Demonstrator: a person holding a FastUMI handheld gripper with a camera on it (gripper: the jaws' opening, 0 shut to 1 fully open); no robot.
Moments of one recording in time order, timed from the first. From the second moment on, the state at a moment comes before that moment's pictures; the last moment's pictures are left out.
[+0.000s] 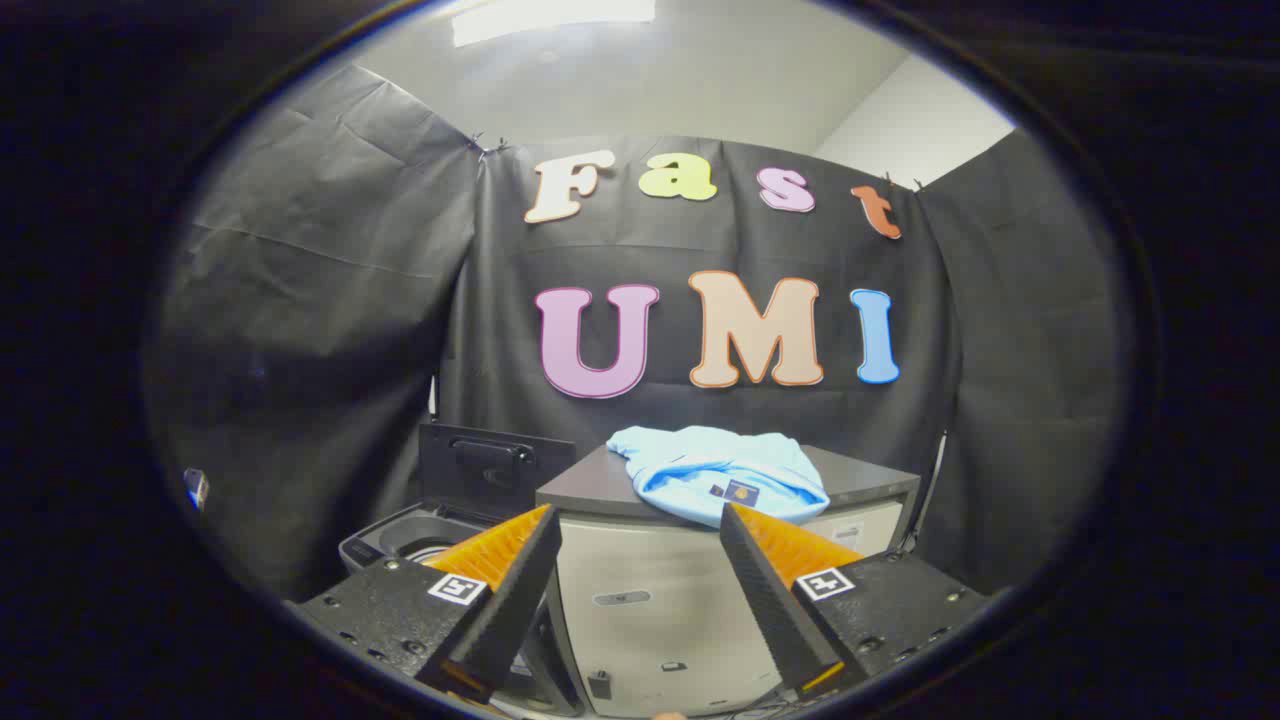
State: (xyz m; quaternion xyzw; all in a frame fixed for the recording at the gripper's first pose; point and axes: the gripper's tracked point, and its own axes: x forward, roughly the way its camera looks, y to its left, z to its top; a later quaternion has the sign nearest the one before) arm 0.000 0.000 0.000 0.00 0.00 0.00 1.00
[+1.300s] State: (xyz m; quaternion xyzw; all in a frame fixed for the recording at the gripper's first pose) arm -0.010 -0.010 -0.002 -0.01 0.00 -0.01 1.00
